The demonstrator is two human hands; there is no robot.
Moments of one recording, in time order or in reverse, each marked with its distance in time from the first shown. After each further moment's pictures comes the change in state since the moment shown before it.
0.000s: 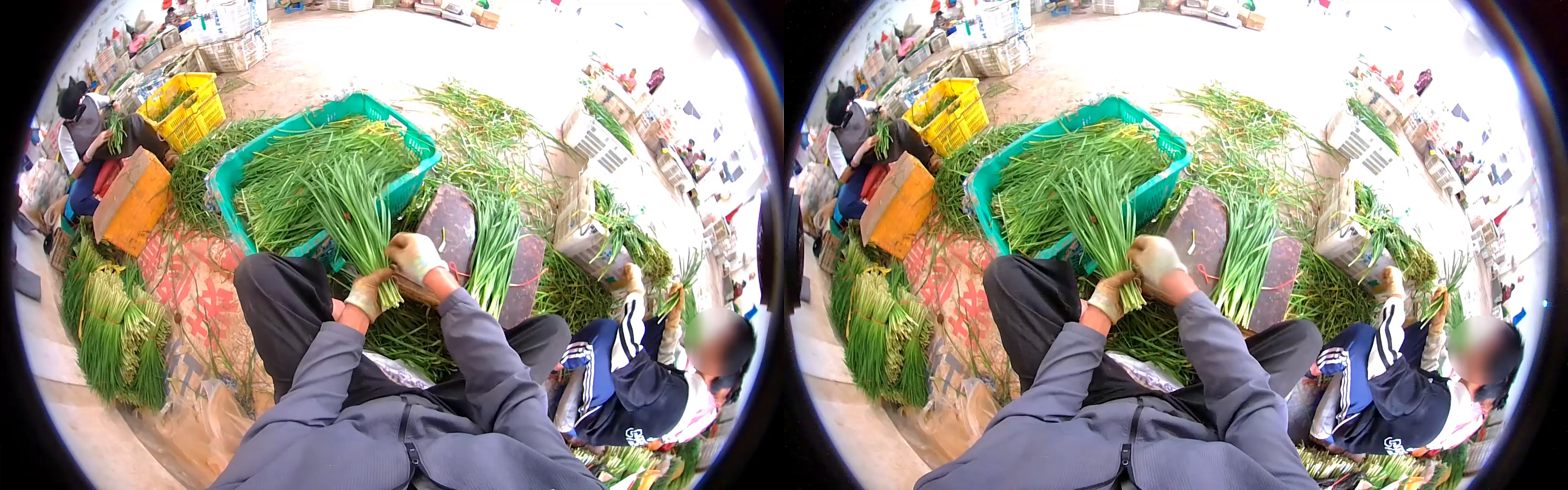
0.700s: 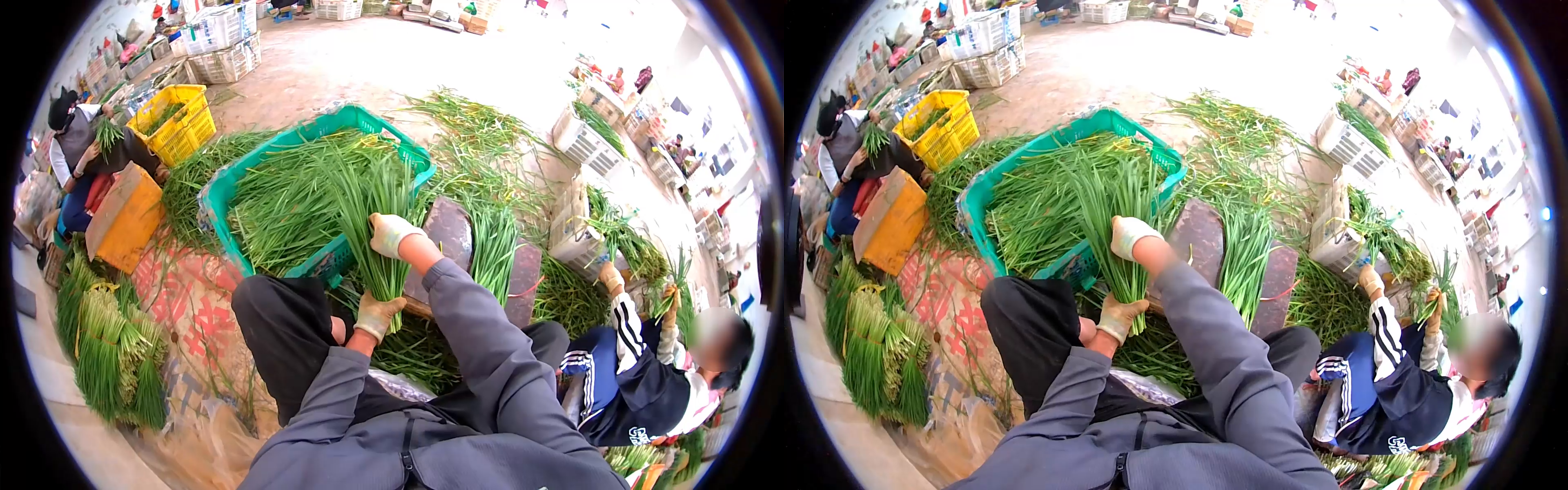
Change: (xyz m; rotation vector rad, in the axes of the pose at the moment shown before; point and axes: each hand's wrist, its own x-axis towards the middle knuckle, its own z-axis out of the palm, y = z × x) left_hand 0.019 -0.026 -0.023 0.546 -0.059 0.343; right_hand 0.097 -0.048 -0.007 -0.308 -0.330 0.108
